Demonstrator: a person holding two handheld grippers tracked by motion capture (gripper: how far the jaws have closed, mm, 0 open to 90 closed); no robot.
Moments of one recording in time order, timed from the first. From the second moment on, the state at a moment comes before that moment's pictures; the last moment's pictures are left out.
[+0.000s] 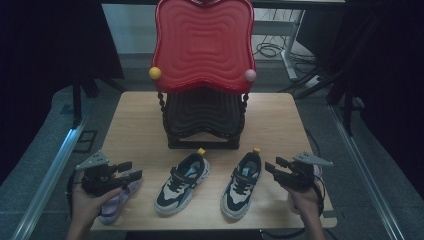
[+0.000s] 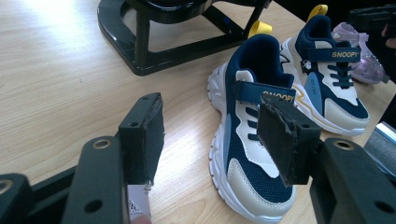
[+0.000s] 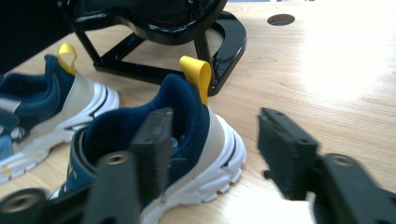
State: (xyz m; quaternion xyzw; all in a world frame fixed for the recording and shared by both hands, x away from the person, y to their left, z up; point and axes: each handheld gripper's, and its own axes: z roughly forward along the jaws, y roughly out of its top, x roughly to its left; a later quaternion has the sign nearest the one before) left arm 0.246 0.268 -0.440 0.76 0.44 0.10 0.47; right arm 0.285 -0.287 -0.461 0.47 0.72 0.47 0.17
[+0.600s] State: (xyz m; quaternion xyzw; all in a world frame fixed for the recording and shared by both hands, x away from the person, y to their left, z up) left arm 0.247 0.272 -0.442 0.76 0.44 0.11 0.46; right arm 0.256 -0.338 -0.461 0.49 0.72 0.45 0.20
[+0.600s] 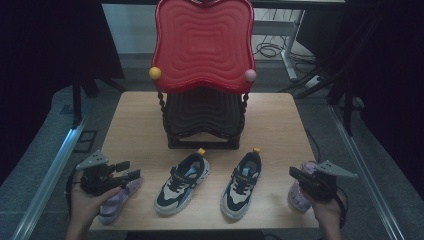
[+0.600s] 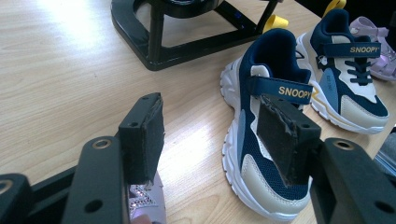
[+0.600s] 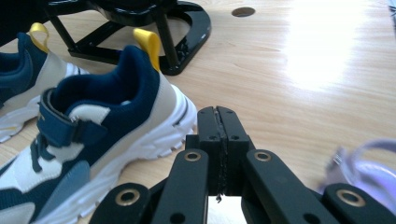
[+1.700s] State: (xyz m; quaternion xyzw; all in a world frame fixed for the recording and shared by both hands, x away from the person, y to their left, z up) left arm 0.247 0.277 -0.449 0.76 0.46 0.11 0.45; right arm 0.214 -0.410 -0.494 0.53 0.71 0.40 0.22
